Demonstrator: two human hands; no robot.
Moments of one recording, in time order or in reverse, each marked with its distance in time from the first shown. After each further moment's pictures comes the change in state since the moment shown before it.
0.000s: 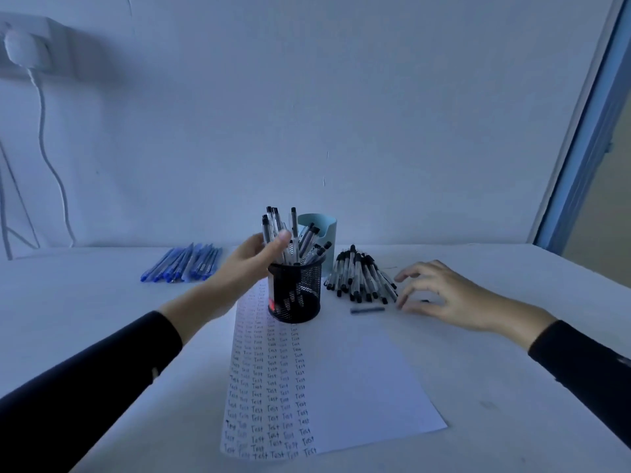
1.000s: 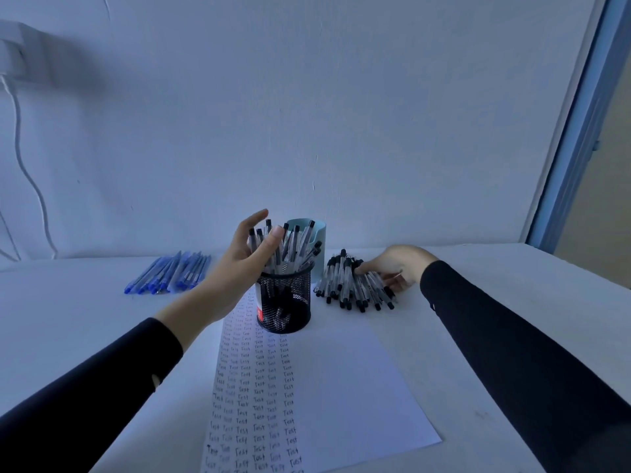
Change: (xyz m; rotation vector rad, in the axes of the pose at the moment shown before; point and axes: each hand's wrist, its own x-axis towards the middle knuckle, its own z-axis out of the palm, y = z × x) left_hand 0.017 0.005 0.010 -0.185 0.059 0.088; right_hand 0.110 -0.009 -0.001 0.497 -0.053 0.885
